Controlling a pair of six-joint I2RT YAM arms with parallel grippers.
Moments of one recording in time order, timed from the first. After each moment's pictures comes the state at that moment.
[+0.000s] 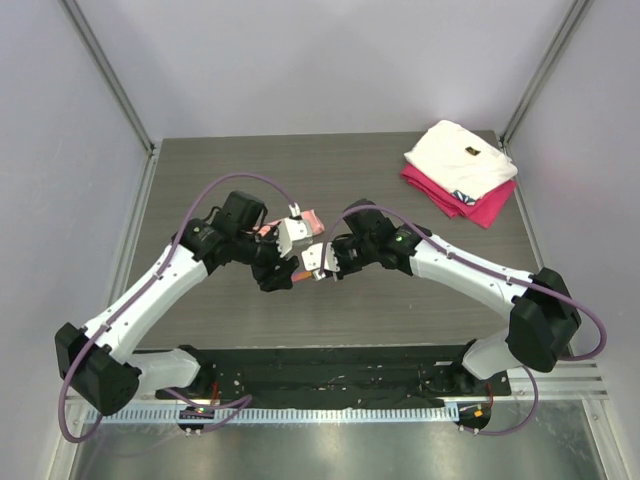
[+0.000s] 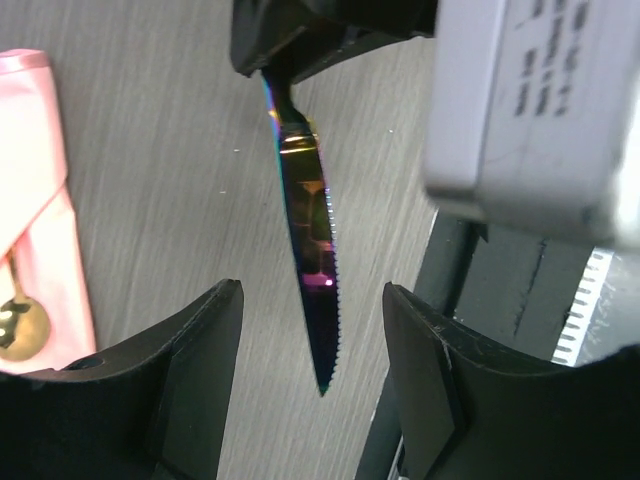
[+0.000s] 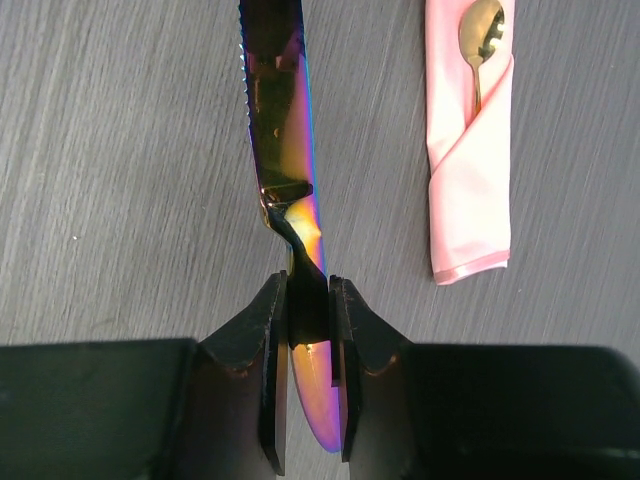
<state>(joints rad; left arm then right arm) -0.58 1.21 1.14 -0.89 0.52 0.50 0.80 1.46 1.10 -0.46 -0.44 -1.06</state>
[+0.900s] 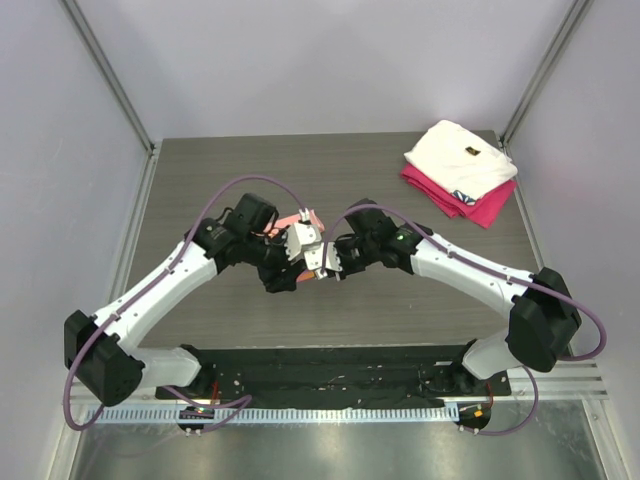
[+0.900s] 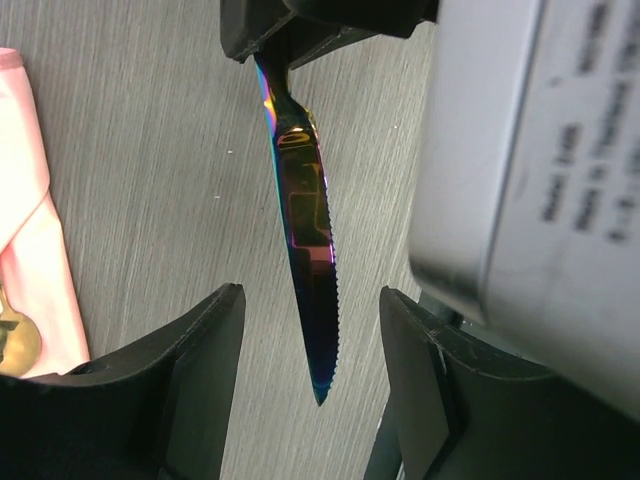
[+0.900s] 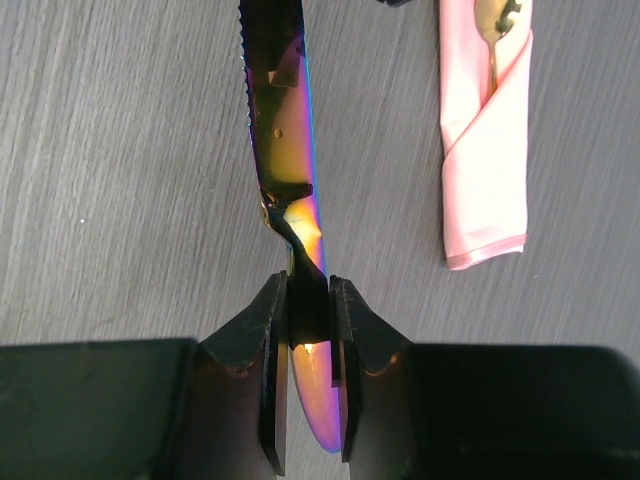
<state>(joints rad) -0.64 1.26 1.13 -0.87 0.47 0.50 0.79 1.46 1.10 -0.48 -0.43 -1.06</state>
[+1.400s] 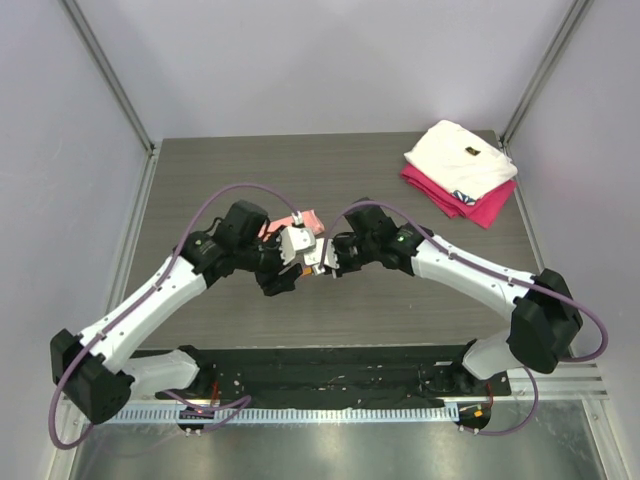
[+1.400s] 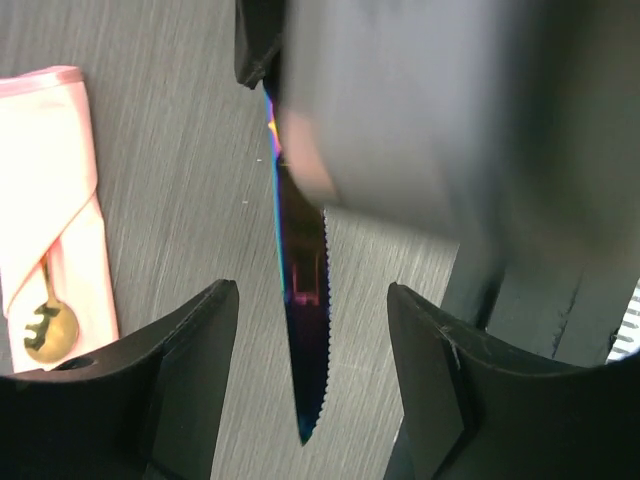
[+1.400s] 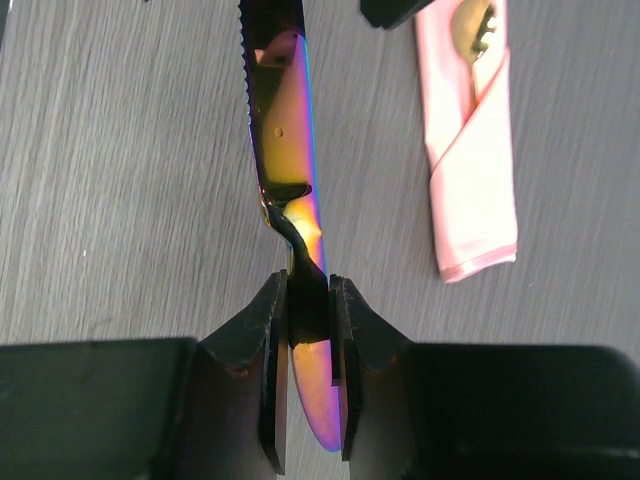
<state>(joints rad) -0.65 1.18 1.07 -0.78 0.43 0.49 0.79 1.45 1.09 -0.44 -0.45 -1.00</state>
